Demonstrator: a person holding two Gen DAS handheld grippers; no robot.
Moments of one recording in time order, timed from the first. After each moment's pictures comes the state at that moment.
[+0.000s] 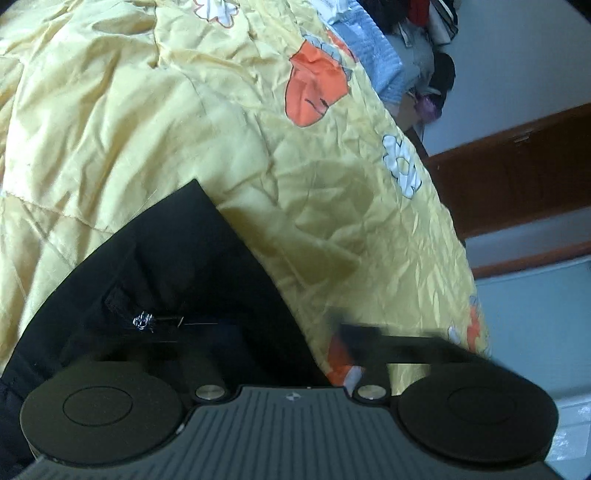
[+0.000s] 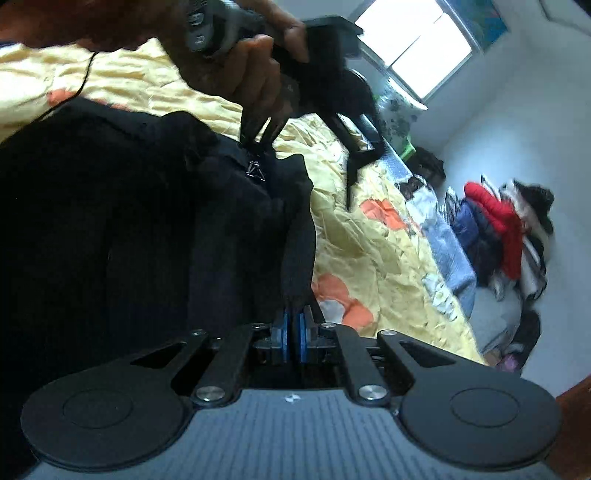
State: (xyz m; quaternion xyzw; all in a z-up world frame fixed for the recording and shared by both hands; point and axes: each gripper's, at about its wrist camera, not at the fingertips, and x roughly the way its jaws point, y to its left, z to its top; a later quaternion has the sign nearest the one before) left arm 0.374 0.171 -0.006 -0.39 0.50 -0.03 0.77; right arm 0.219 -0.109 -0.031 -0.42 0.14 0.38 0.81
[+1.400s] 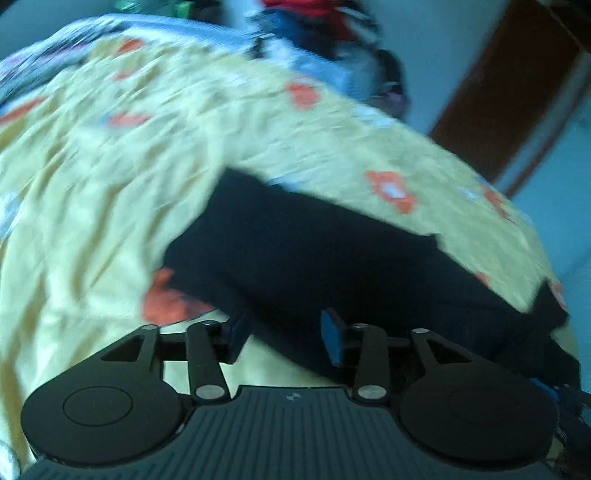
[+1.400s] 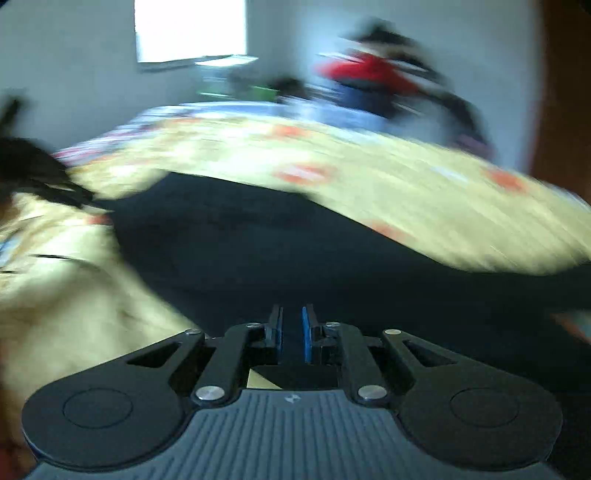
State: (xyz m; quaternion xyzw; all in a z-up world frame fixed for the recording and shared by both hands) left arm 0.057 0.146 0.055 -0.15 0.41 -0.03 0.90; right arm 0.018 -0.277 -0.026 -0.05 0.30 0.20 0.93
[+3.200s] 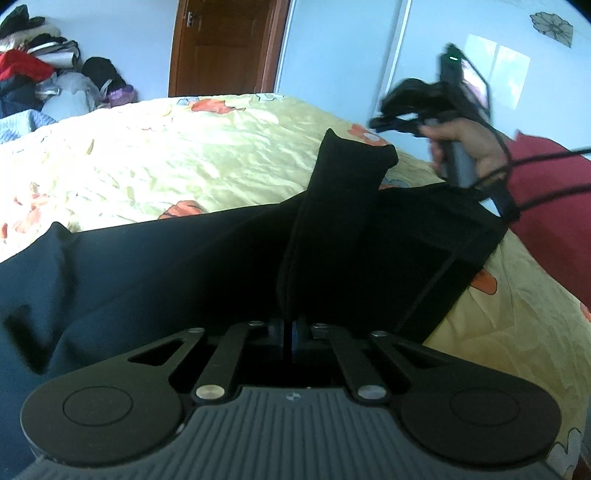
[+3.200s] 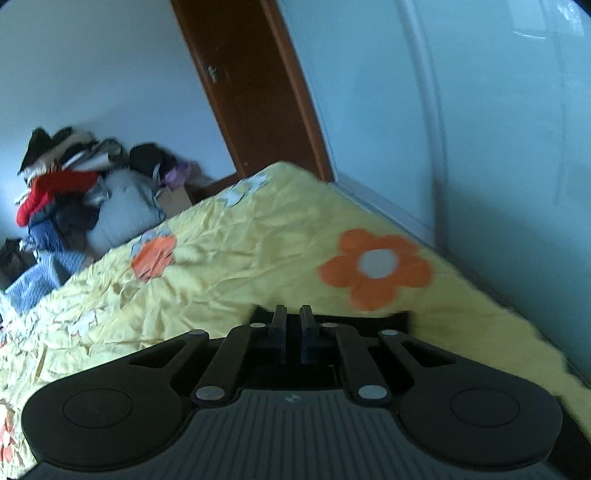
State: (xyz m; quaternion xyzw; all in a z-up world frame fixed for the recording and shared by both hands) left arm 0.094 -0.109 -0.018 0.08 0.34 -0.38 0.85; right arm 0.173 -0.518 -0.001 0.24 0.24 -0.21 0.92
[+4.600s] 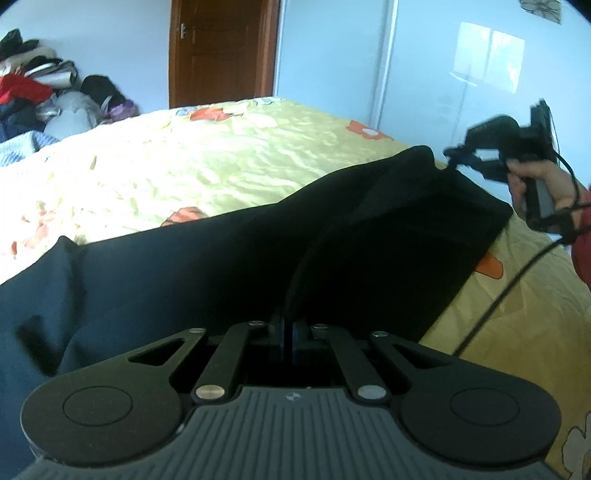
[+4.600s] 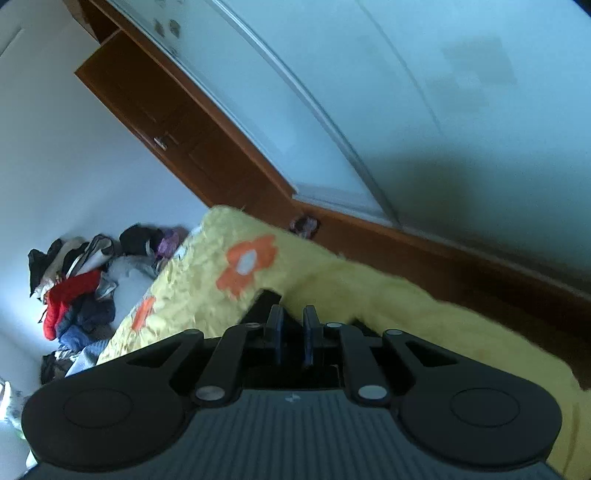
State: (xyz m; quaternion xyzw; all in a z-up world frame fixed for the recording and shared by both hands) left arm 0.087 -0.114 -0.022 0.11 0.33 -0.38 0.86; right arm 0.020 -0.590 -0.041 0.43 0.17 -0.22 0.86
